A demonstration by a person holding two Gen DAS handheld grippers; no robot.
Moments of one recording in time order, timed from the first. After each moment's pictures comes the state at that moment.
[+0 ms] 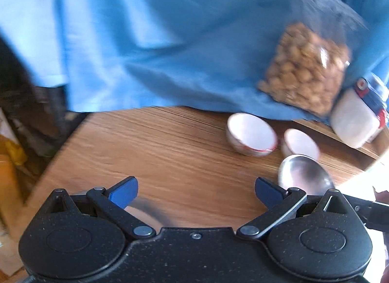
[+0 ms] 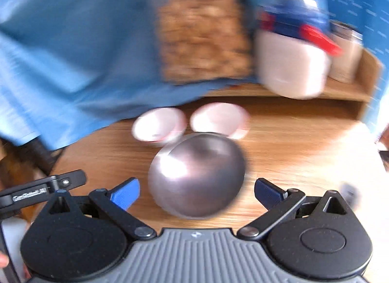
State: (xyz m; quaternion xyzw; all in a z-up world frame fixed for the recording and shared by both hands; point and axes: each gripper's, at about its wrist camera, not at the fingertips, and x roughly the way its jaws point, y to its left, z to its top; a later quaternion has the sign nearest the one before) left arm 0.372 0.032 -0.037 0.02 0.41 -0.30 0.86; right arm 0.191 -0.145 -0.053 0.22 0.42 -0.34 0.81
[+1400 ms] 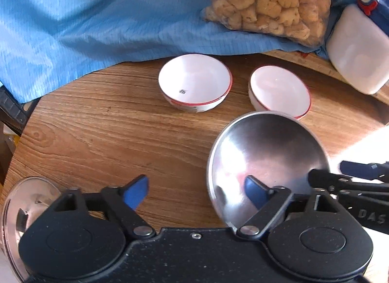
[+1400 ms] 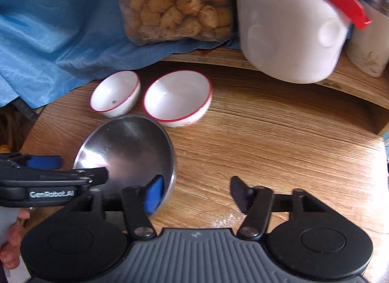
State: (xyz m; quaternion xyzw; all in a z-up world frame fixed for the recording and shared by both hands) left arm 0.350 -0.097 -0.065 0.14 0.51 -0.25 0.81; right arm 0.205 -0.239 -0.097 0.21 0.52 -0.18 0.80
